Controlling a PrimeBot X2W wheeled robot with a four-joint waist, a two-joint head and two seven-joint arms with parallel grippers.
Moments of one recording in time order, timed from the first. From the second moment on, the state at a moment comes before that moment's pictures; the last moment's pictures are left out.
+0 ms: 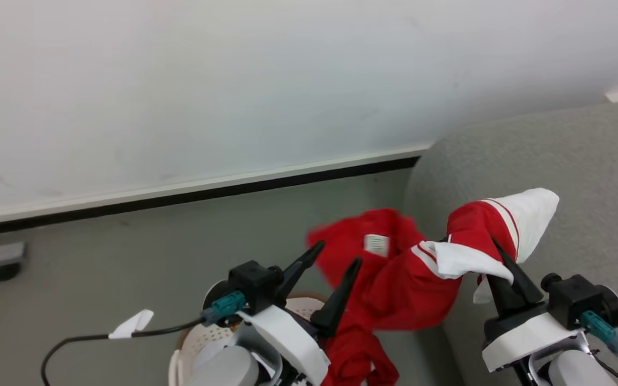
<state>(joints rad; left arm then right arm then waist) -0.45 0.15 -0.71 0.29 -0.55 -0.05 -0.20 -0.31 -0.15 0.30 0.38 0.30 0.13 -0.26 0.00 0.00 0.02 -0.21</state>
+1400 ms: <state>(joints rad) -0.52 0.18 -0.75 0.30 -0.45 -0.09 -0.26 -0.44 -0.25 0.15 0.20 0.26 0.13 -0.26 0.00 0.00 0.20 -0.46</state>
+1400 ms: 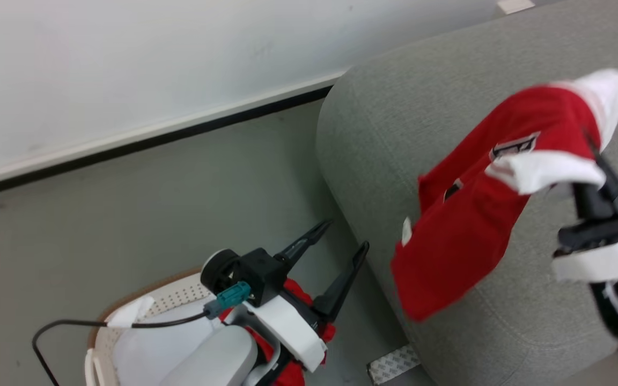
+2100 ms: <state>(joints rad) -0.64 0.24 -0.76 0.24 -0.39 -0.09 -0.23 -1.03 -0.72 0.13 0.57 0.43 0.13 -0.24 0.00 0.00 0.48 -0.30</state>
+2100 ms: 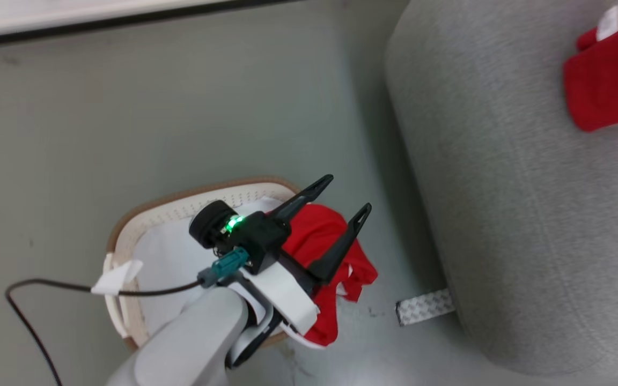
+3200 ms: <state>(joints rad) -0.57 0.31 -0.68 0.25 -0.46 -0.01 -0.24 -1.03 -0.60 0.60 0.89 0.70 0.13 0.13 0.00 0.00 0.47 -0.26</state>
